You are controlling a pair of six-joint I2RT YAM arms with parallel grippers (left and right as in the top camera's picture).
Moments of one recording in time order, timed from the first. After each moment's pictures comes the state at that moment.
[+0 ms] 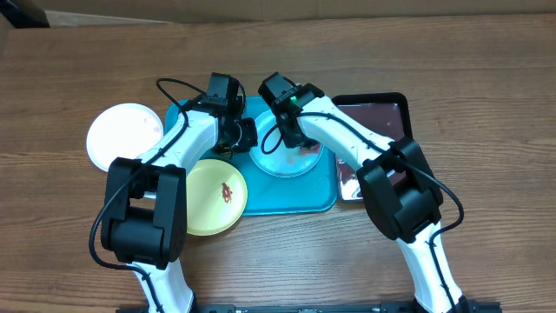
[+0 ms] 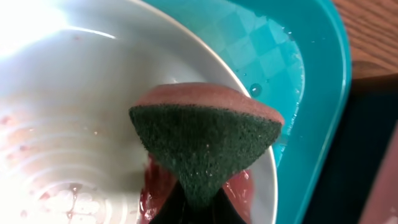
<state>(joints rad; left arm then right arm) -0.21 1.97 1.29 -0.63 0.21 -0.37 0.62 2.31 1.84 -0.94 0.29 0.28</state>
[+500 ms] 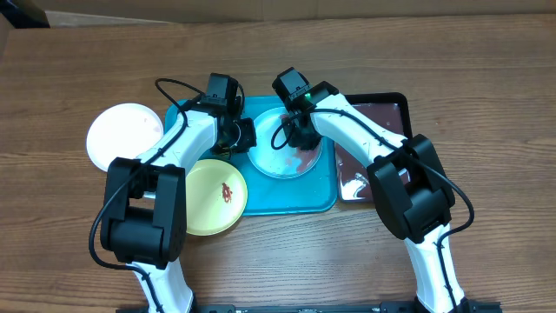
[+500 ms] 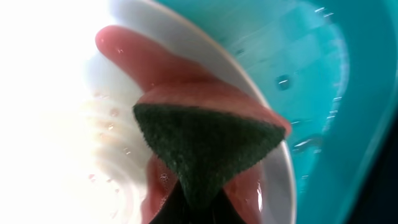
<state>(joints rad) -0.21 1.97 1.29 -0.63 0.21 -0.37 0.58 2.27 1.77 -0.88 0.08 0.28</state>
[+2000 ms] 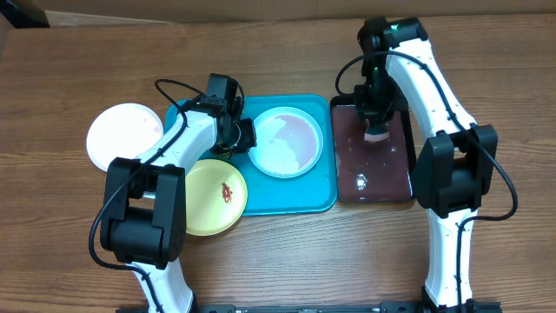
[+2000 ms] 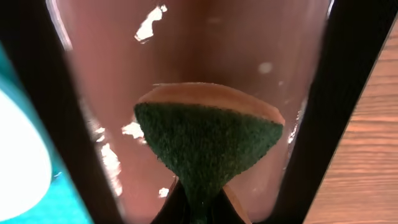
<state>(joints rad) -0.21 1.97 1.29 -0.63 0.22 -0.37 0.23 2.33 2.16 -1.53 0.04 0.22</state>
